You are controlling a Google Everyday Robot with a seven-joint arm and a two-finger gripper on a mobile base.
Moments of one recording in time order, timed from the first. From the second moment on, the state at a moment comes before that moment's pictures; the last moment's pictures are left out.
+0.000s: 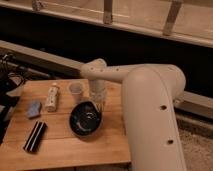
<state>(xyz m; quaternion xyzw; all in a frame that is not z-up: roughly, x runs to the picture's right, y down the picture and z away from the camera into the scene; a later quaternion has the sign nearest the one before) -0.030 0.121 0.827 -0.37 0.28 0.45 0.76</state>
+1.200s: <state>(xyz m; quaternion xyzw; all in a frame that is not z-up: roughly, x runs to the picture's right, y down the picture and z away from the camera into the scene) 0.074 0.203 0.763 -0.40 0.32 0.49 0.70</state>
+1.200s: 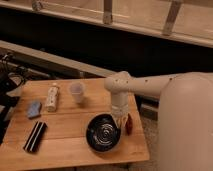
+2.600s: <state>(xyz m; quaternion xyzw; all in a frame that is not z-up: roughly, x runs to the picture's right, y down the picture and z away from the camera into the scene) -0.056 0.170 0.789 -0.38 0.29 0.38 0.79</state>
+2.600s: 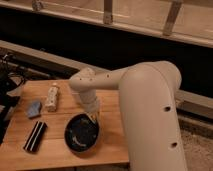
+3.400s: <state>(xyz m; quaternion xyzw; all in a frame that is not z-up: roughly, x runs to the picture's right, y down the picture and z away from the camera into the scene) -0.102 0.141 0.814 -0.38 0.28 0.36 0.81</state>
